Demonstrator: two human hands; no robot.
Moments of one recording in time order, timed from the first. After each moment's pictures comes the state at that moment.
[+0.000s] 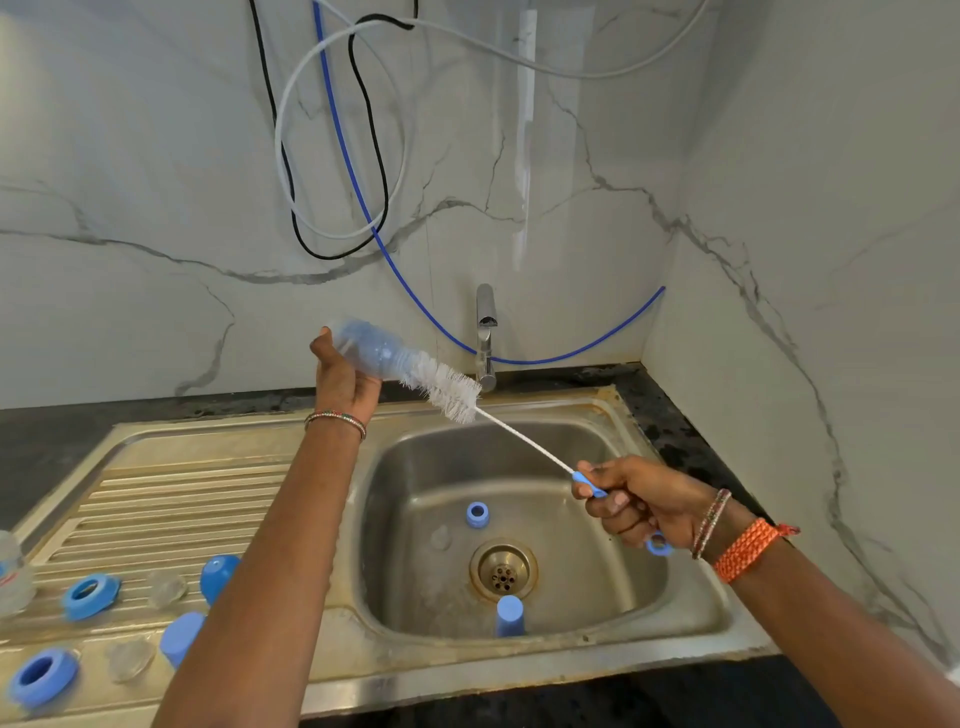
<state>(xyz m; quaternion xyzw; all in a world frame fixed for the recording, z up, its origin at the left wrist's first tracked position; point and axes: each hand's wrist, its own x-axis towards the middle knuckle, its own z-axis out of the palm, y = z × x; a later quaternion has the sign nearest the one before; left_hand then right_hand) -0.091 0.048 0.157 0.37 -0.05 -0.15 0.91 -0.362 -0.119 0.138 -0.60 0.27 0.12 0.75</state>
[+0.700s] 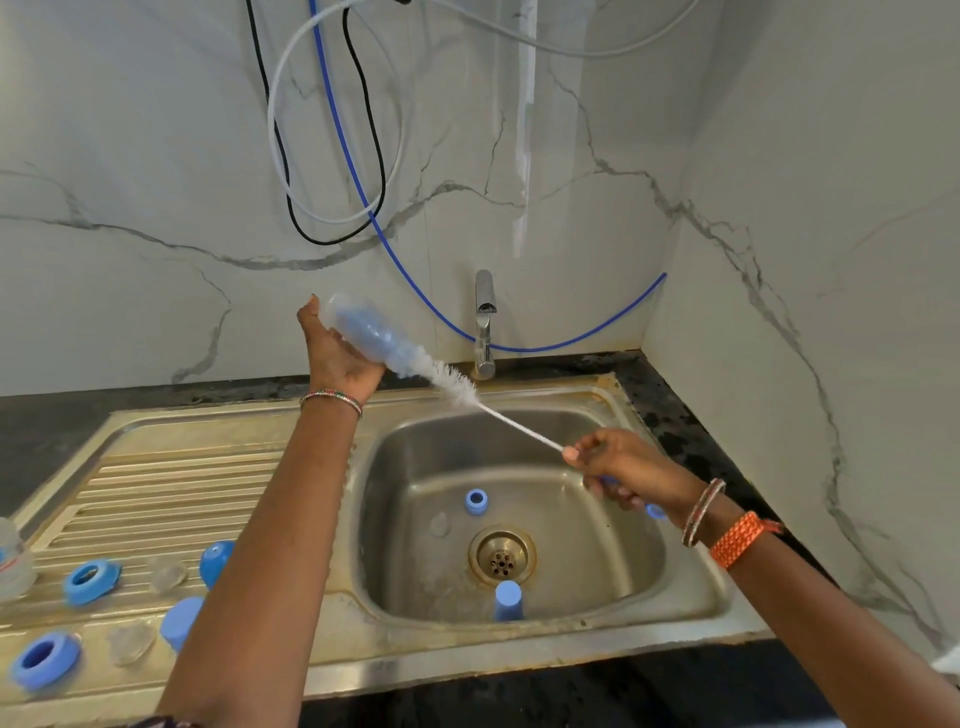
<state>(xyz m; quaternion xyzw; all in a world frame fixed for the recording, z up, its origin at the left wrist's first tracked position) -0.093 0.053 0.169 0.31 -0.08 -0.26 0.91 -0.357 -0.120 0.131 -0.80 0.25 -0.01 0.55</state>
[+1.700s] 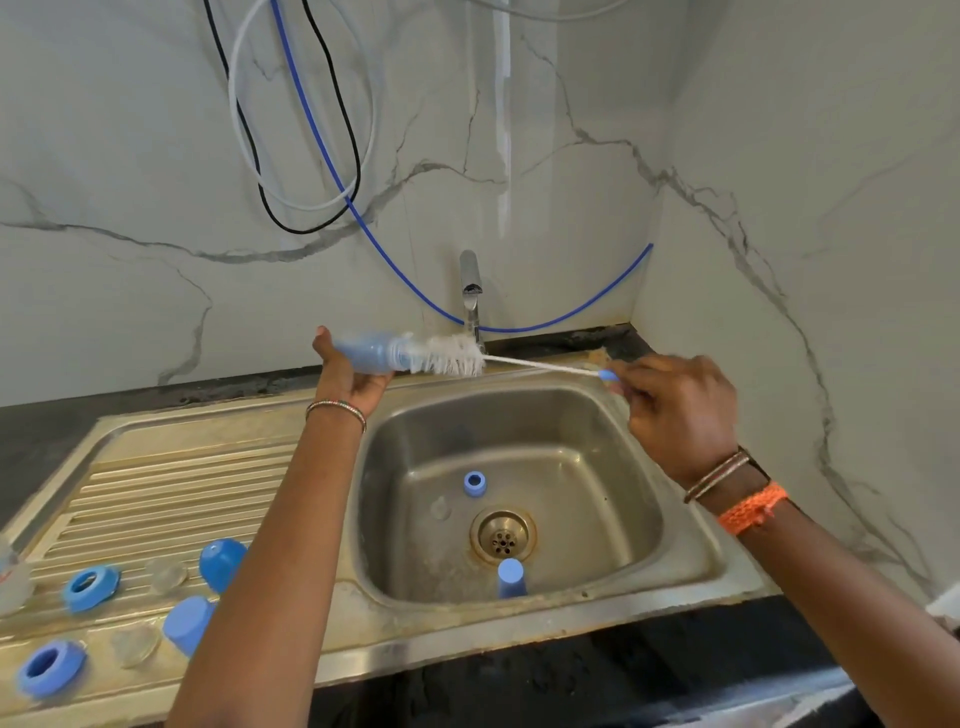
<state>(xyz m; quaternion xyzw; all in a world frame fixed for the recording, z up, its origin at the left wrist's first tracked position) -0.102 0.045 0.140 0.37 0.02 -0.27 0.89 -0.381 -0.129 0.143 -0.90 0.22 -0.38 0.00</state>
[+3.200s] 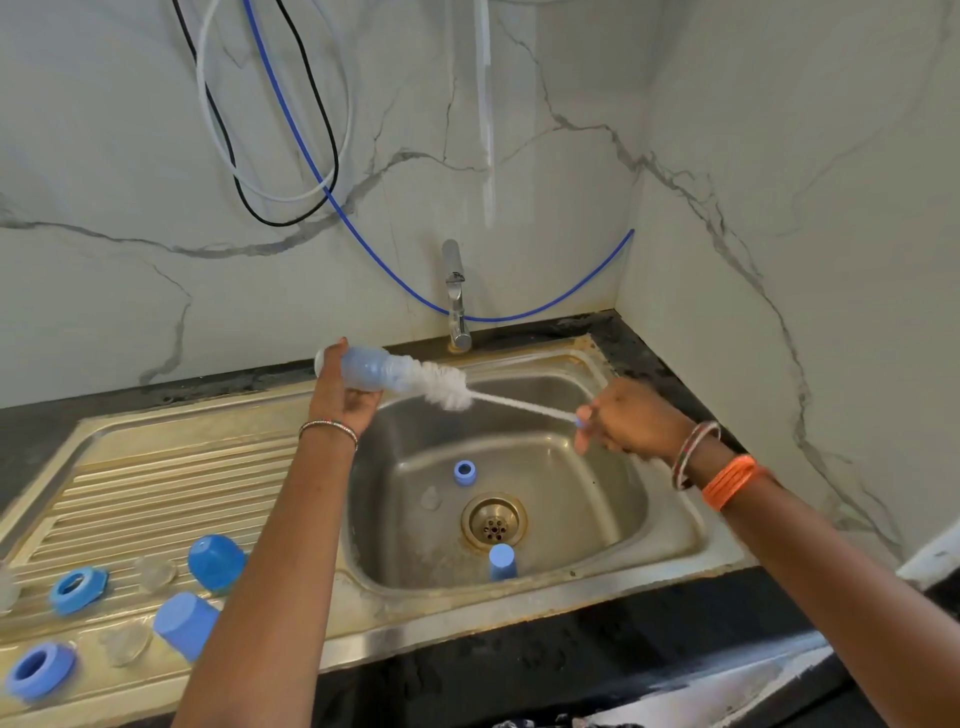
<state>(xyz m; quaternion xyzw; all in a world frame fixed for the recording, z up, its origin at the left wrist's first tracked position) -0.107 0.051 0.107 0.42 0.00 -0.28 0.86 -0.374 -0.119 0.147 -0.89 0.29 -0.04 0.36</state>
